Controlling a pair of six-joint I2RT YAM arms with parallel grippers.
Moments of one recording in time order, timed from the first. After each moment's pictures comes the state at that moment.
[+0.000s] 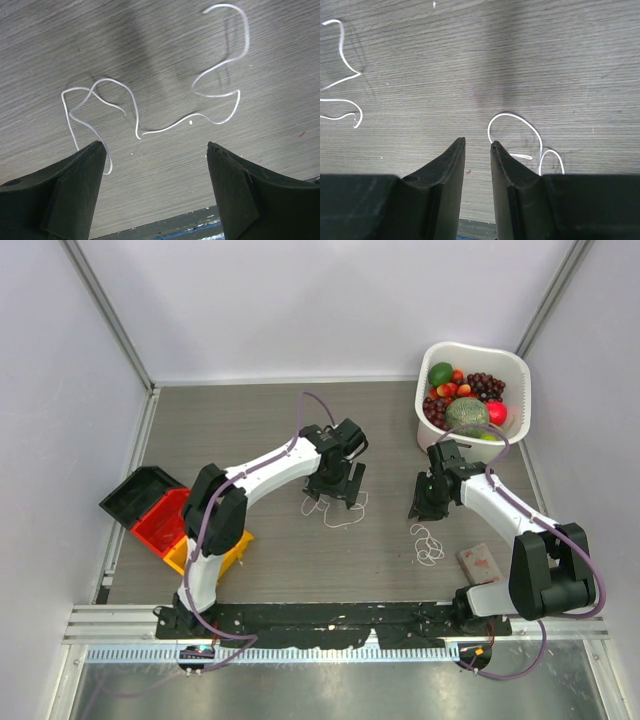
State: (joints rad) left arm -0.81 2.03 1.73 -0.98 -0.02 -0.49; right arm 0.21 1.37 0.84 -0.68 -0.11 0.44
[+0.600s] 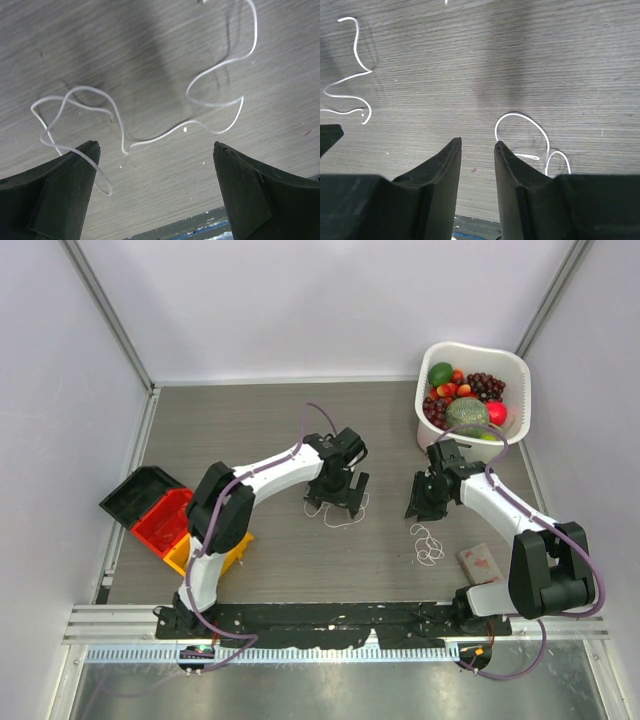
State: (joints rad) left arm -0.81 2.09 1.68 -0.89 0.05 -0.47; right arm 0.21 1.38 0.84 -0.67 -0.14 0.44
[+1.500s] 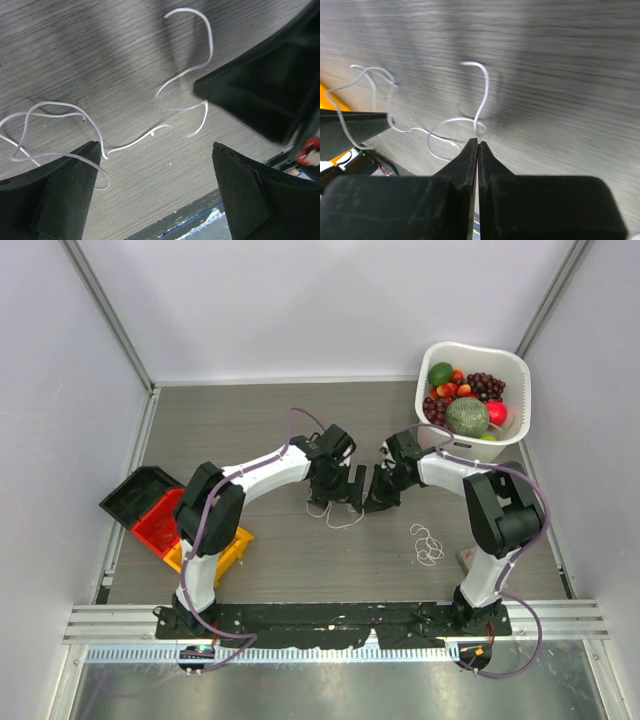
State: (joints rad) left arm -0.76 2.00 1.54 -0.72 0.22 -0.57; right arm 0.34 1.77 1.02 -0.47 -0.44 0.59
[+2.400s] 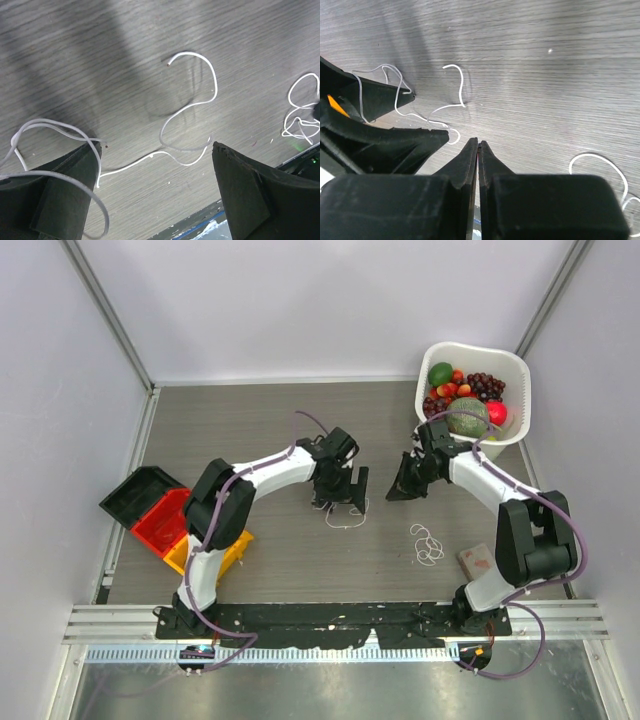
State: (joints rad) left arm -0.76 2.05 1.53 -0.64 0.25 -0.60; right arm 0.24 1.57 1.02 -0.59 -0.38 0.55
